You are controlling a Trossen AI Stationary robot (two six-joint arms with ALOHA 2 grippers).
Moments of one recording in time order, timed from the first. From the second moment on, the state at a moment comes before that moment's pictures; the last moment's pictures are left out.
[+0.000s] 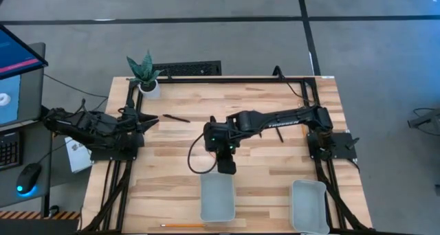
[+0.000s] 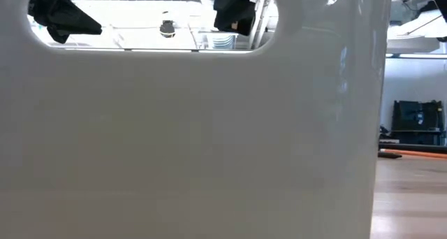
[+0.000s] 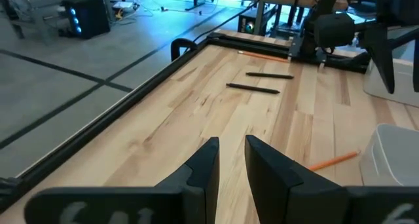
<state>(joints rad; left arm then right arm) -0.28 0.23 0.52 -0.64 -0.64 -0.28 0.13 2.03 1.96 -1.06 -0.34 0.15</state>
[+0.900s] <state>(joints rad) -0.28 0.23 0.52 -0.64 -0.64 -0.28 0.11 2.03 1.96 -1.01 -0.34 0.25</state>
